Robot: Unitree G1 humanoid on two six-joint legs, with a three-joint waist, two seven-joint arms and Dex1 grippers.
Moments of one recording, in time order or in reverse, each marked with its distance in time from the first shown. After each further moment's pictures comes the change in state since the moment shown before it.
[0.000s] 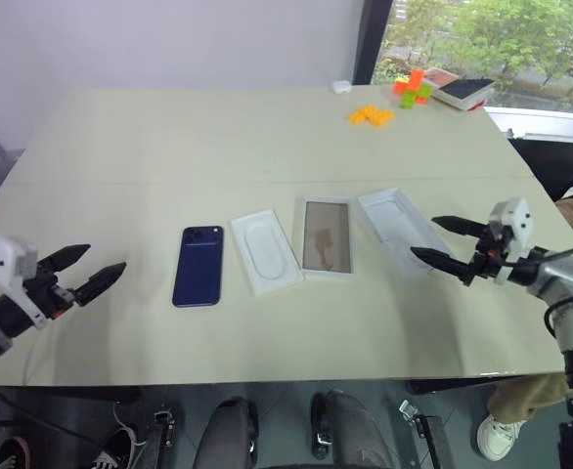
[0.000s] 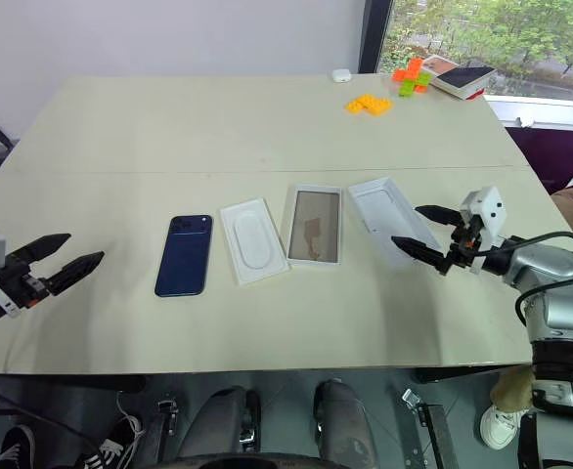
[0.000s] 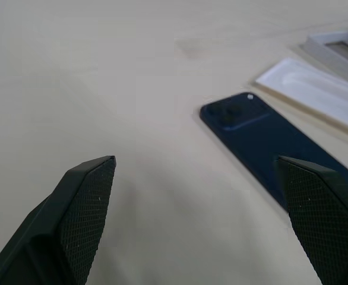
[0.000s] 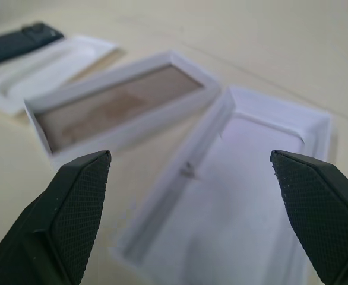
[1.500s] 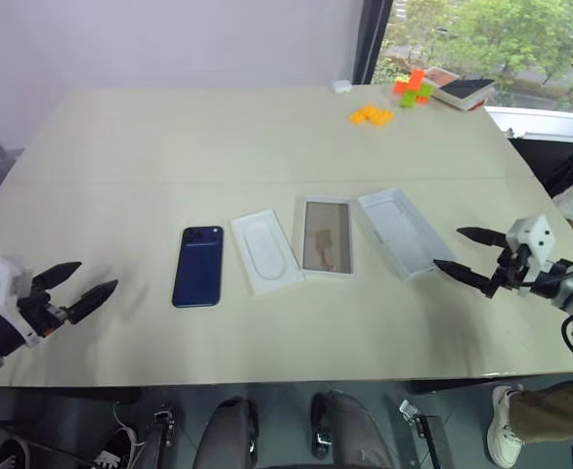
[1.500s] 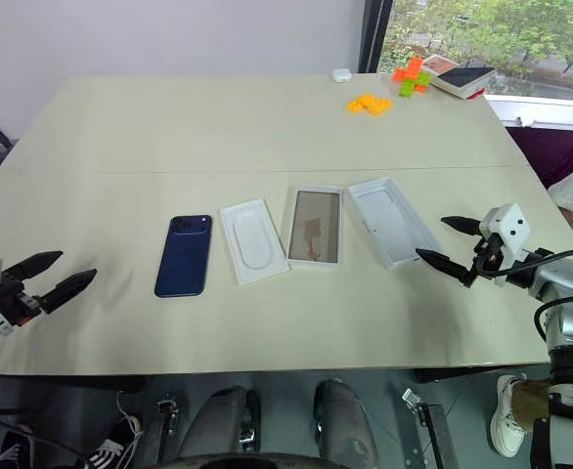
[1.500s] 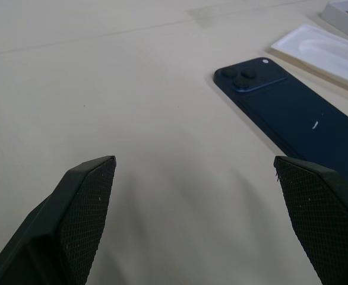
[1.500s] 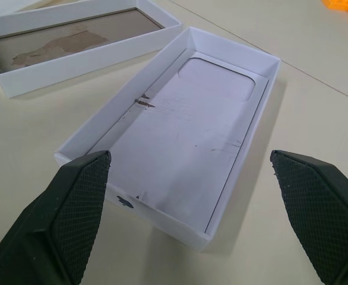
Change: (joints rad) left arm 0.090 0.003 0.016 0.084 0.060 -0.169 -0.050; right arm 0.053 -0.075 -0.039 0.273 -0.100 -0.315 0.075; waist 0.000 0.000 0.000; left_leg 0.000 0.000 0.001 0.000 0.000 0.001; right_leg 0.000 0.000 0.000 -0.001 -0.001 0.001
